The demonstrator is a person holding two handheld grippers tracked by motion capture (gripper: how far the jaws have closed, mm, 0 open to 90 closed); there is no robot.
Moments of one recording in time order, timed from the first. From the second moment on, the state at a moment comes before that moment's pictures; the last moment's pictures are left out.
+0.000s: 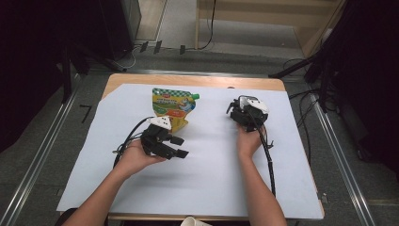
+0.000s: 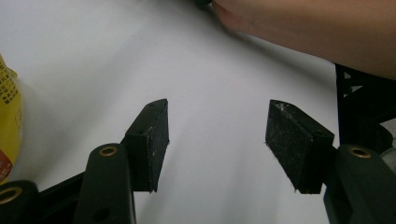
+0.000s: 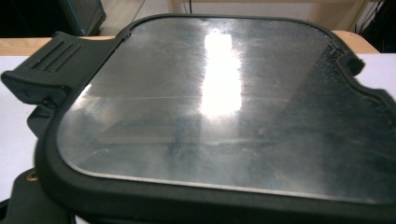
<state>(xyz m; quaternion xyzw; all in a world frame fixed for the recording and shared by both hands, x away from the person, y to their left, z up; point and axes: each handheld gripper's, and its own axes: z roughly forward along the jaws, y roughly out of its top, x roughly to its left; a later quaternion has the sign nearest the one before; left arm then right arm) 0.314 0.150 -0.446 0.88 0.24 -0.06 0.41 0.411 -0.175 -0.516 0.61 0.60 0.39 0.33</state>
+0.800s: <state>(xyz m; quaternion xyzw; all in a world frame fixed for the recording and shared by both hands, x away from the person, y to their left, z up) 0.316 0.142 -0.449 0.88 0.23 -0.07 0.41 0.329 -0.173 -0.474 0.51 0.68 0.44 0.29</state>
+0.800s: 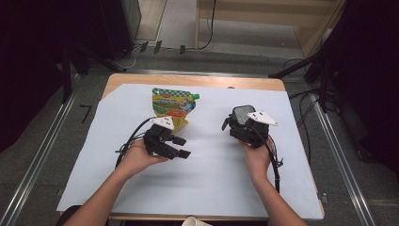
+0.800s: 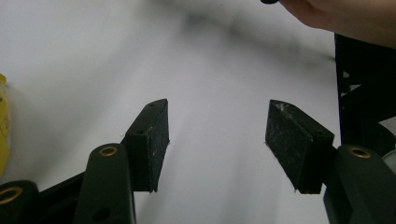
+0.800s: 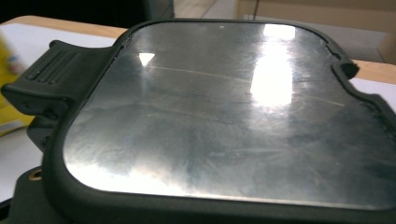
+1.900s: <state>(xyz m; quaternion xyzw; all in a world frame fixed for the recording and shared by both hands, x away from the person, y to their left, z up) 0.328 0.149 -0.448 0.88 0.24 -0.06 0.41 0.278 -0.099 -0.502 0.42 0.76 0.45 0.19</state>
